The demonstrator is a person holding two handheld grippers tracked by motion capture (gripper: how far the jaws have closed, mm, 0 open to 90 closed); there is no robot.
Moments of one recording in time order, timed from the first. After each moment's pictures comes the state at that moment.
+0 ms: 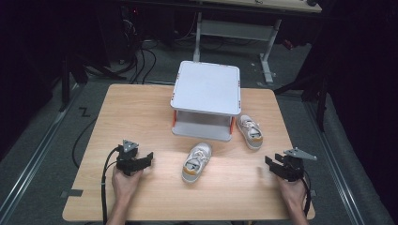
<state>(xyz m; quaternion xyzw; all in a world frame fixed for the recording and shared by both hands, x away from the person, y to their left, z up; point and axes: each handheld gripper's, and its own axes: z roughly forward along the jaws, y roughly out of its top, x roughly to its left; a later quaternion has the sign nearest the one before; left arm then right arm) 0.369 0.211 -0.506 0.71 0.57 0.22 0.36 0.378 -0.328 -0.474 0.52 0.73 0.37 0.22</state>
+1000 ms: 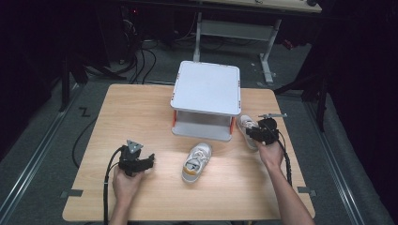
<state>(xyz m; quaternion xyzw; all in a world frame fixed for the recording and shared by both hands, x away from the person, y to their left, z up) 0.370 0.200 -0.506 0.73 0.55 0.25 0.32 0.491 -0.257 -0.443 0.54 0.76 0.33 0.17</state>
